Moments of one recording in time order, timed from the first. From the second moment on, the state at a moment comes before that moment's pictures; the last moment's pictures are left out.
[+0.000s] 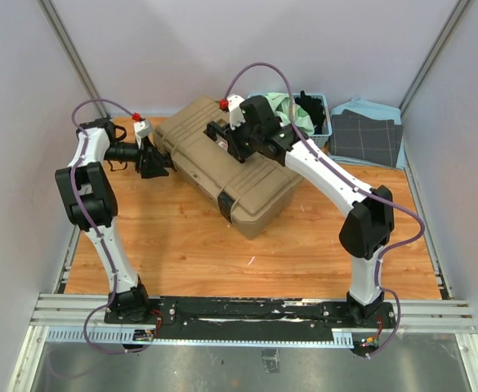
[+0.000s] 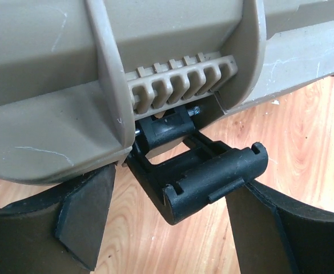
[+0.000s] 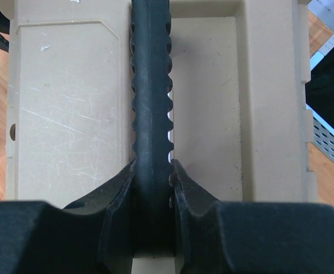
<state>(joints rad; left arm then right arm) 0.25 2.10 1.78 -1.29 1.16 1.34 0.70 1.92 1.88 -0.56 -0.10 -0.04</state>
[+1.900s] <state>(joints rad) 0.25 1.81 1.60 -0.57 0.98 0.52 0.68 2.04 1.97 -0.43 -0.16 0.10</state>
